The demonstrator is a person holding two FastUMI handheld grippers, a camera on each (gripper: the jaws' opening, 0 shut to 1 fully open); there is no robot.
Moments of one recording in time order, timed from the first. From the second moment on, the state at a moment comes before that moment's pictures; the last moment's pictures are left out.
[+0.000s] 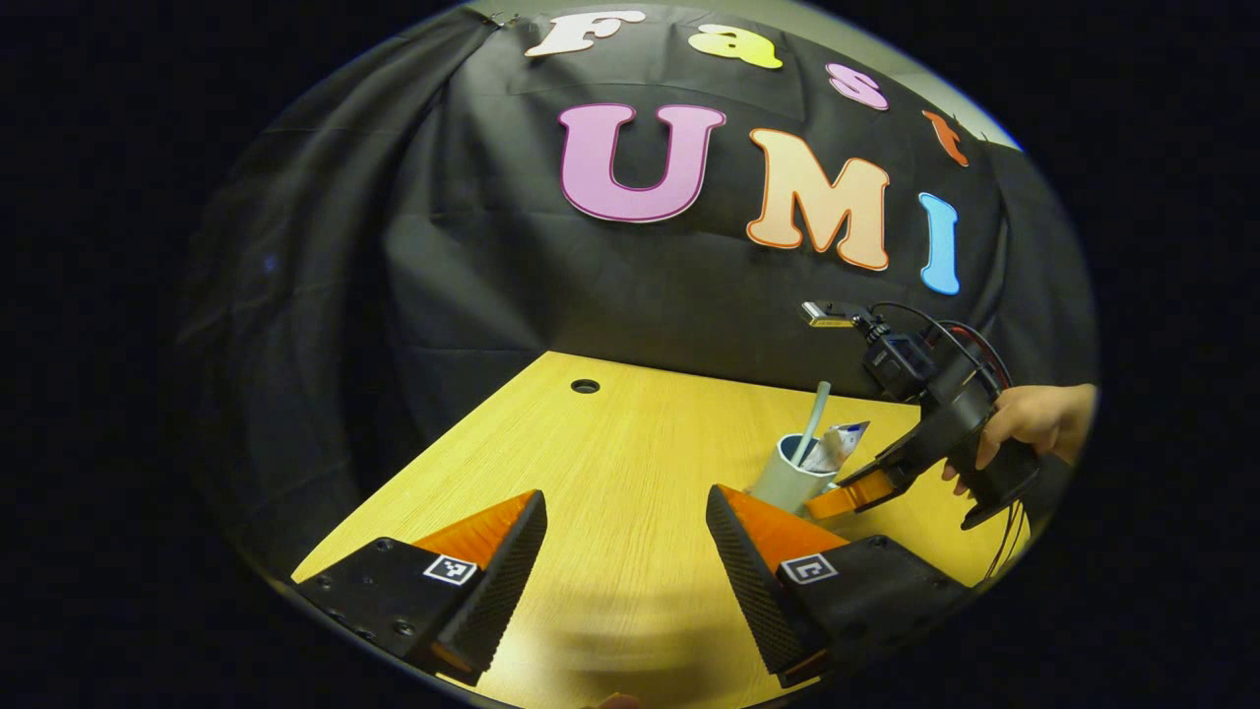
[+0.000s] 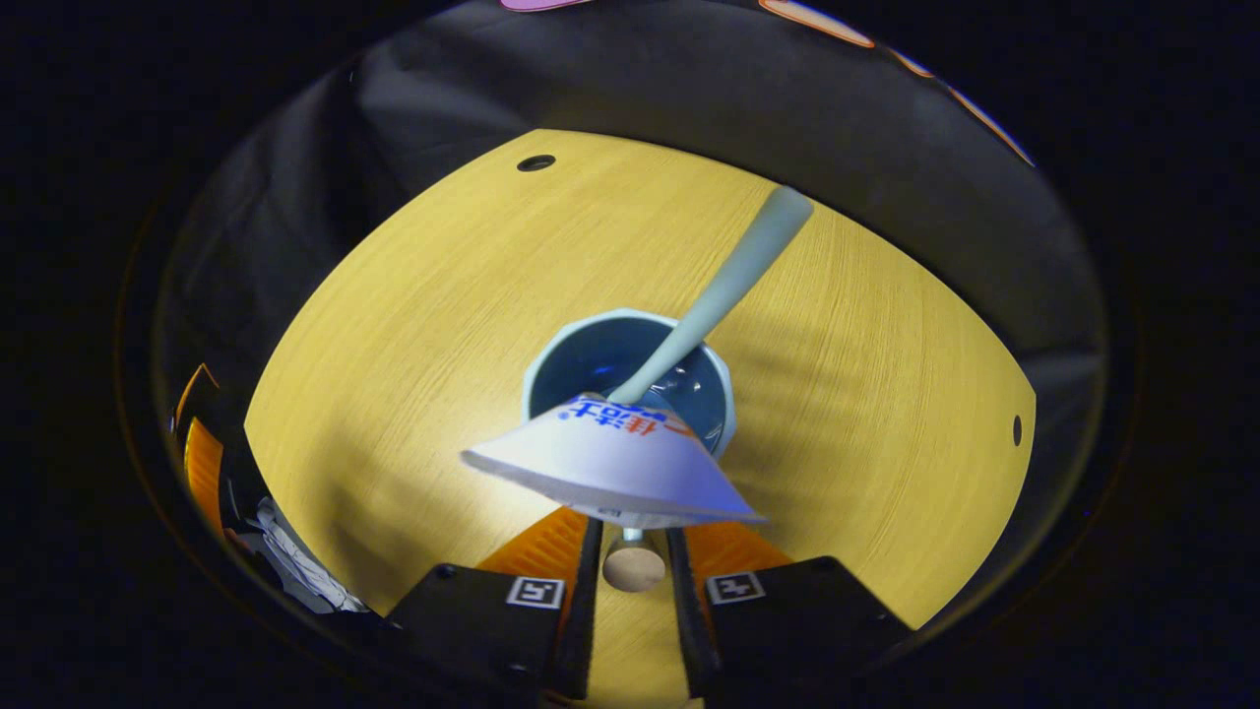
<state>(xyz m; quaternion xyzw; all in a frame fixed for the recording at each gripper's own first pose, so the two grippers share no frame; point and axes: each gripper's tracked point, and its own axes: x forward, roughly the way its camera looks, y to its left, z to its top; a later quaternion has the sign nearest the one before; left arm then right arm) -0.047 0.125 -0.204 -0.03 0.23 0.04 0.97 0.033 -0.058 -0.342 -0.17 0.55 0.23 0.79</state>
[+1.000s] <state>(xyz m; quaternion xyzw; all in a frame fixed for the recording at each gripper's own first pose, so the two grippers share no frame) -0.006 -0.113 -0.107 -0.01 0.12 -0.07 0.99 0.006 -0.281 -0.104 -0.03 0.13 0.12 0.98</state>
